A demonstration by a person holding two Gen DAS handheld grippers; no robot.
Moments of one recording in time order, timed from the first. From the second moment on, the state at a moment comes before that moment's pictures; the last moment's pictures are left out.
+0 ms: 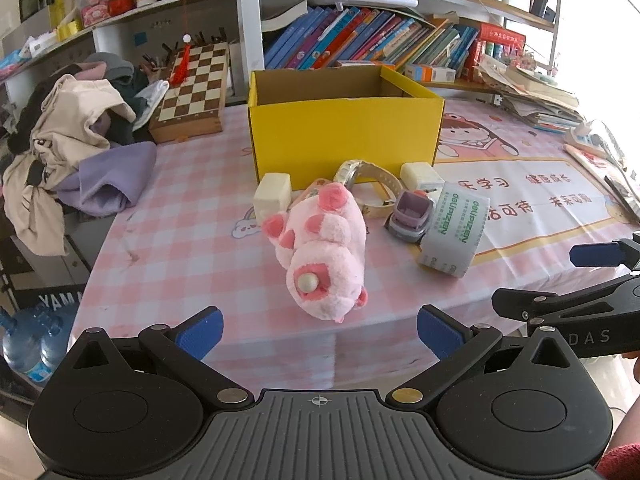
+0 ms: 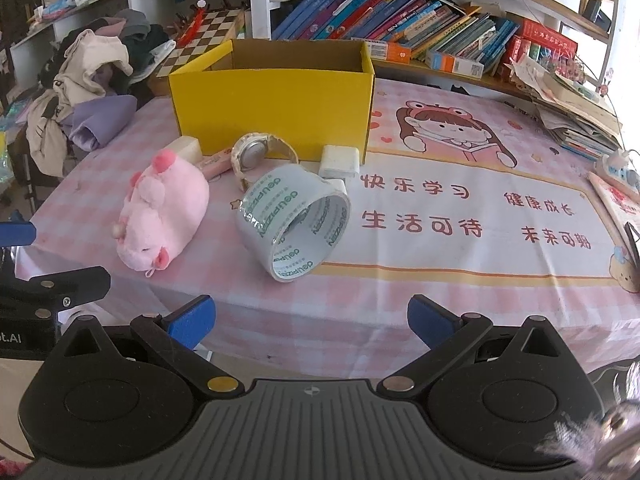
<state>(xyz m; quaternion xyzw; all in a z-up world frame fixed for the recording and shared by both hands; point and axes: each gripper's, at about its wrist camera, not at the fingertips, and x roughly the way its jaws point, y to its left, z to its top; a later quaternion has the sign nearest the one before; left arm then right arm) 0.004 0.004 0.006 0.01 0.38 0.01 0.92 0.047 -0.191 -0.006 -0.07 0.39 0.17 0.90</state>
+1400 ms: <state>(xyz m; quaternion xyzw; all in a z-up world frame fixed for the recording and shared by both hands) 0.025 0.015 -0.002 -0.02 0.39 -0.01 0.92 0.069 -0.181 -0.004 -0.09 0.37 0.16 0.91</state>
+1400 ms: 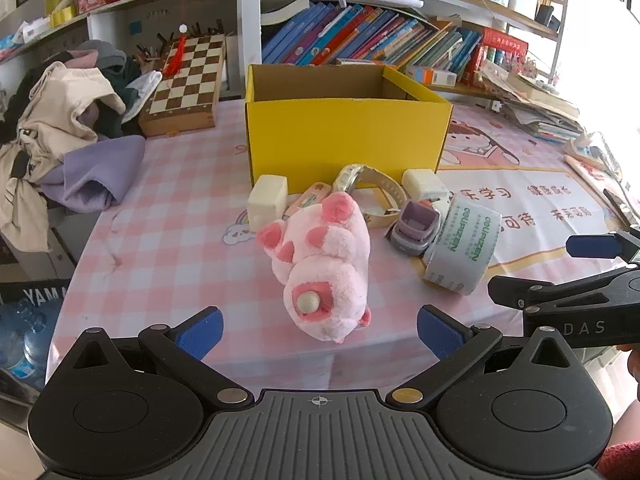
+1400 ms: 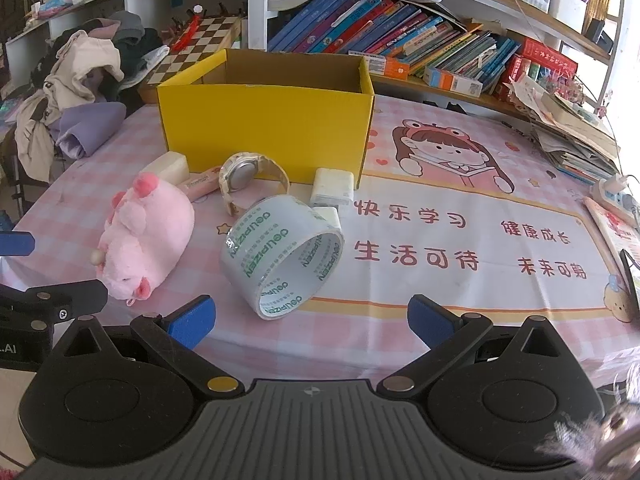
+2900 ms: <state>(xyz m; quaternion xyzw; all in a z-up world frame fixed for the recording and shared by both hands) 0.021 0.013 0.000 -0.01 0.39 0.00 0.92 0.064 -0.186 -0.003 -0.09 0.37 0.17 0.91</state>
